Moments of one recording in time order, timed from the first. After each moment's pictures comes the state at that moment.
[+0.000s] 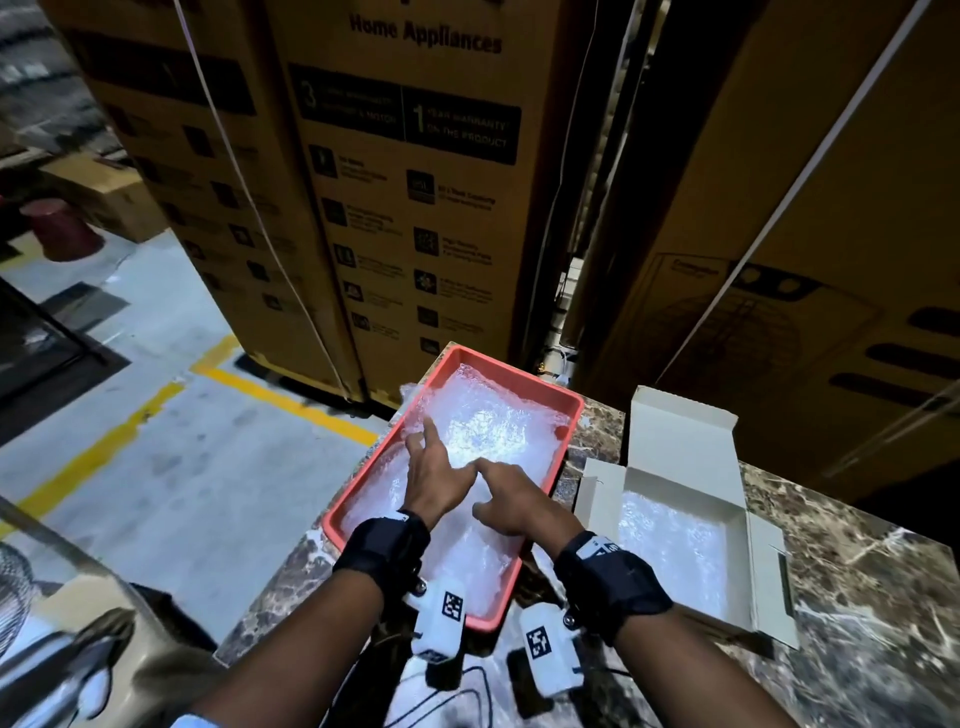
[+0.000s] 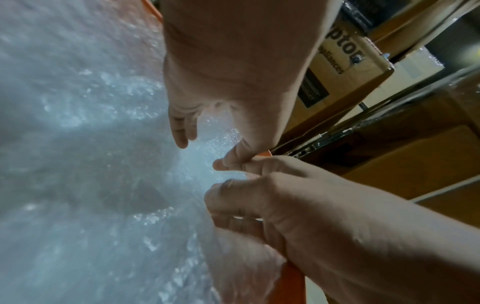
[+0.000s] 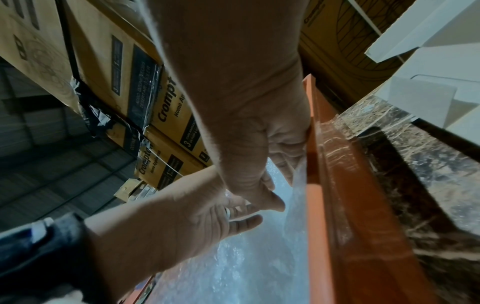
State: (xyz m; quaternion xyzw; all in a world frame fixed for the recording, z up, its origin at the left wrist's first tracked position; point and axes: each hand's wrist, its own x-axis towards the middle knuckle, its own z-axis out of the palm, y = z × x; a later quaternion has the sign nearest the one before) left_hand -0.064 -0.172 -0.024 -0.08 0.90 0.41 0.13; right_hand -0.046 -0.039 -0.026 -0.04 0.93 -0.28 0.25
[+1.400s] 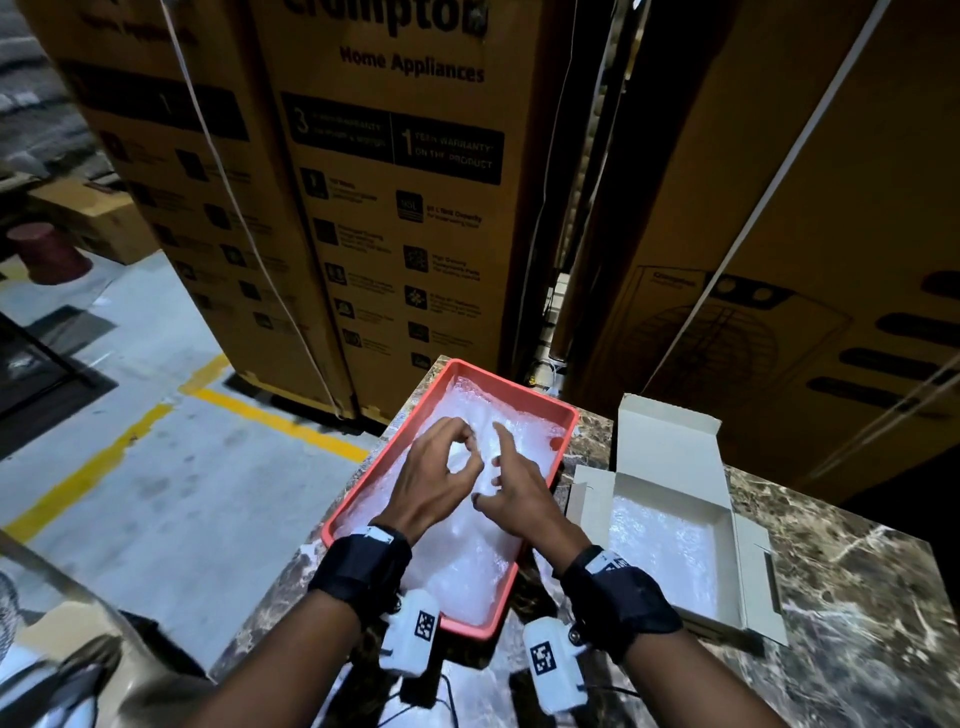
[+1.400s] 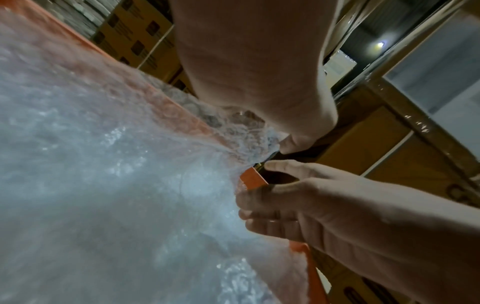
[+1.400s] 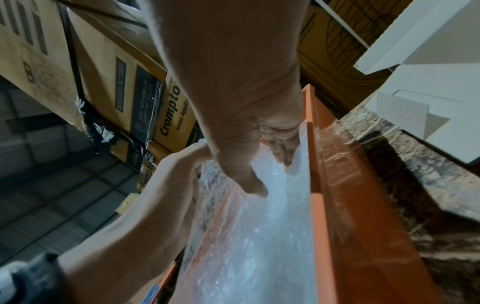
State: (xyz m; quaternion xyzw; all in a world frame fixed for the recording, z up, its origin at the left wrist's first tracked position) left_hand -0.058 -0.182 -0.004 0.21 0.85 0.48 -0.09; right_hand -0.028 -0.030 -0.008 0.02 0.92 -0.39 0.09
